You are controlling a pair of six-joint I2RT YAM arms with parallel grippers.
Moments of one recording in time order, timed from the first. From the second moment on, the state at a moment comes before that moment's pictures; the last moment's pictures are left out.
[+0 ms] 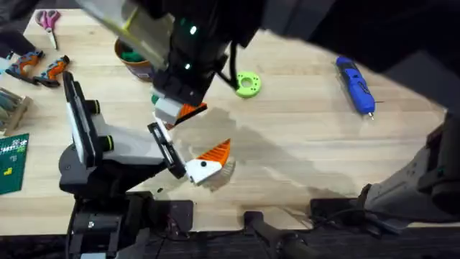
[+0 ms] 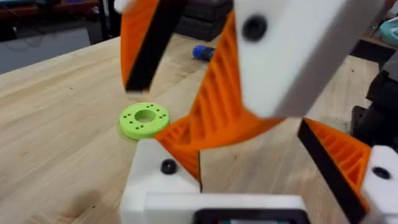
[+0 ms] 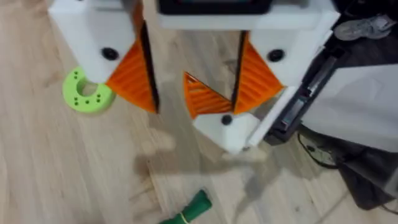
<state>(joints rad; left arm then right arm) 0.03 0.01 0.01 -0.11 1.06 -0.02 1.02 1.89 2.01 -1.27 -0.01 -0.13</state>
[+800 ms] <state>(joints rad) 0.03 0.01 0.01 -0.11 1.06 -0.02 0.90 1.85 2.11 -1.32 -0.01 -0.10</state>
